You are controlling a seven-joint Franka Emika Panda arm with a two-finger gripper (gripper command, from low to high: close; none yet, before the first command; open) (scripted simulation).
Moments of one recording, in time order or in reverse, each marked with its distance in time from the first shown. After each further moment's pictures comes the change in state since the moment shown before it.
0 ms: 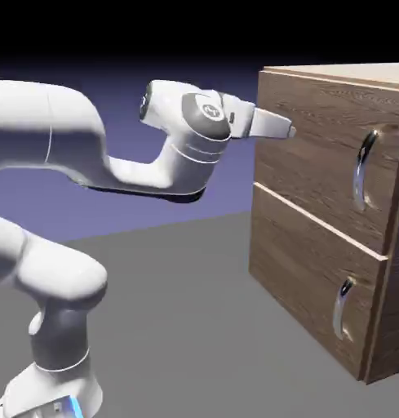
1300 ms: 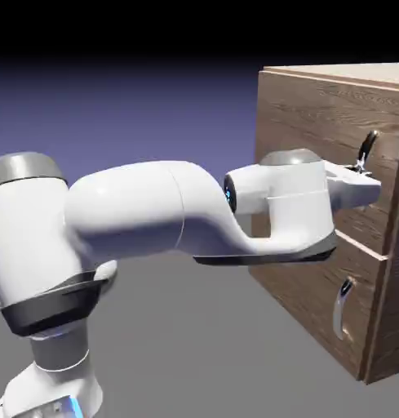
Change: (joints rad) arm 0.457 -0.092 -0.491 0.247 -1.149 -0.131 0.873
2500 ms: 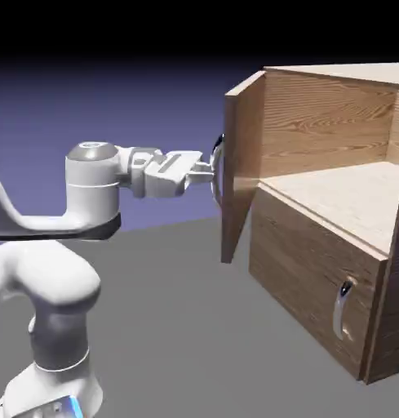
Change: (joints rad) arm -0.701 -0.427 1.216 -0.852 1.242 -0.764 -0.323
